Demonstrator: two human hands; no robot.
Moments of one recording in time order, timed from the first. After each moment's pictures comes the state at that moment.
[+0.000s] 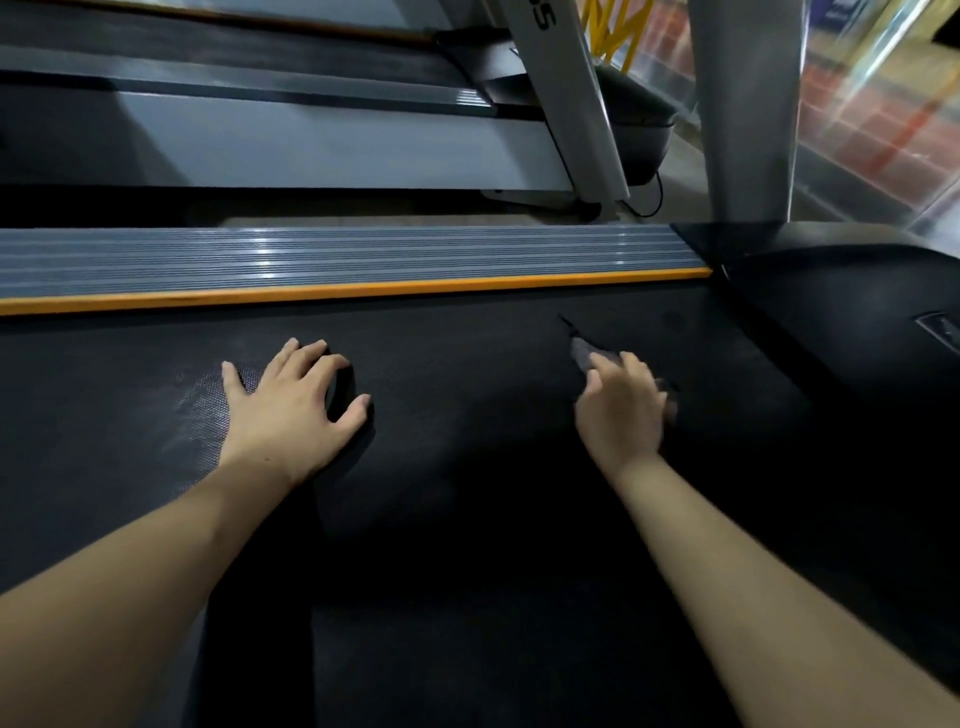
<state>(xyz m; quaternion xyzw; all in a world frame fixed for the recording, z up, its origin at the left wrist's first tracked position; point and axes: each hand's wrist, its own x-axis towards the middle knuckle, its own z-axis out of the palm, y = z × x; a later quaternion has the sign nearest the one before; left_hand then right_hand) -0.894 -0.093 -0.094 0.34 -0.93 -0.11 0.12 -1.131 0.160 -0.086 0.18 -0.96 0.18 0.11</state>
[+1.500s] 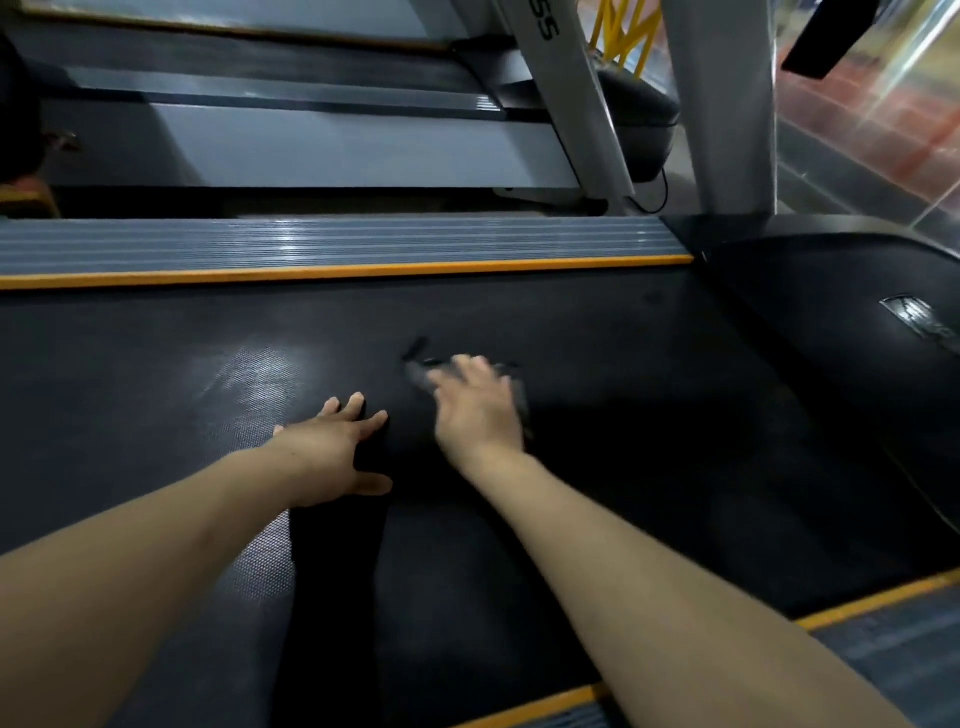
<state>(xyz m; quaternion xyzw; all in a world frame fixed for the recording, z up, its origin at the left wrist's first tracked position) -0.832 -0.004 -0.042 0.27 -0.93 -0.14 -0.22 -0.989 0.117 -0.085 0.40 -0.89 0.19 -0.04</state>
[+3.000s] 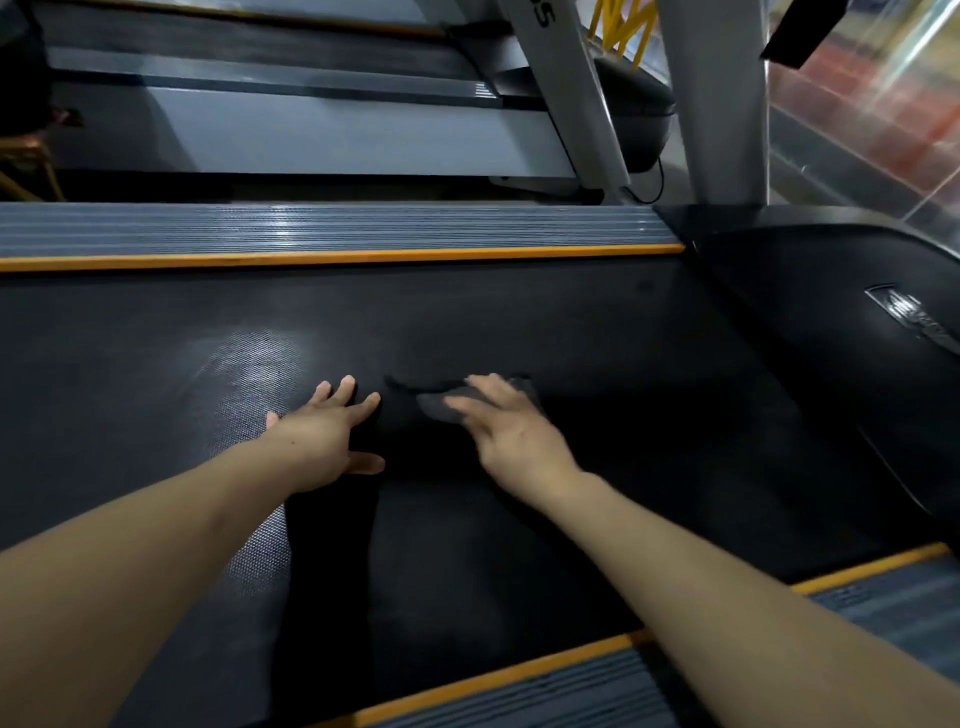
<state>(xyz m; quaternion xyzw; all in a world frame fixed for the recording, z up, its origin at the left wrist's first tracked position) -0.830 0.000 -0.052 0.31 -0.91 -0.17 -0.21 -0.999 0.198 -0.086 0.50 -0.84 0.22 -0.03</state>
